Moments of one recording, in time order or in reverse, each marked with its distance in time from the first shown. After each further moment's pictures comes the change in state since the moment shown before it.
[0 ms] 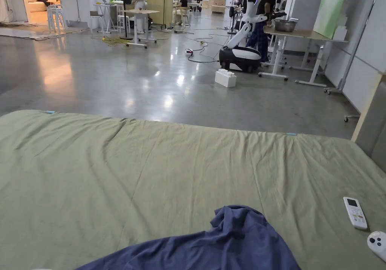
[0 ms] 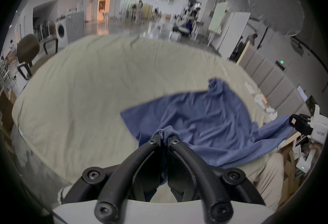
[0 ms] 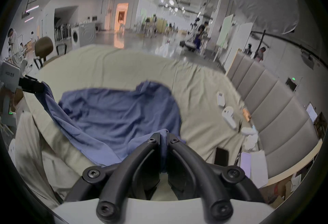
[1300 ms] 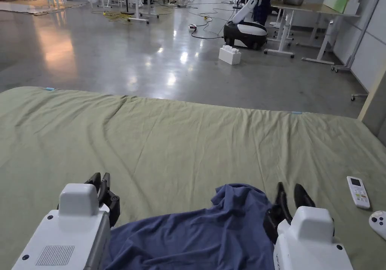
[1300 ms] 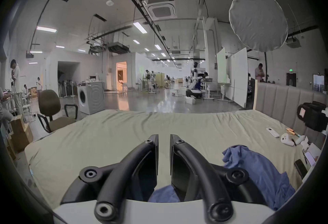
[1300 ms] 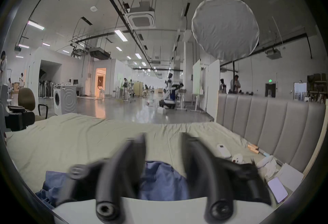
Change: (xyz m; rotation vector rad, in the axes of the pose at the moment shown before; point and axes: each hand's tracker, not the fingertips) left arm 0.091 0.061 0.014 0.774 0.239 -0.125; right arm -0.050 0.076 -0.036 0.748 -0.256 -0.205
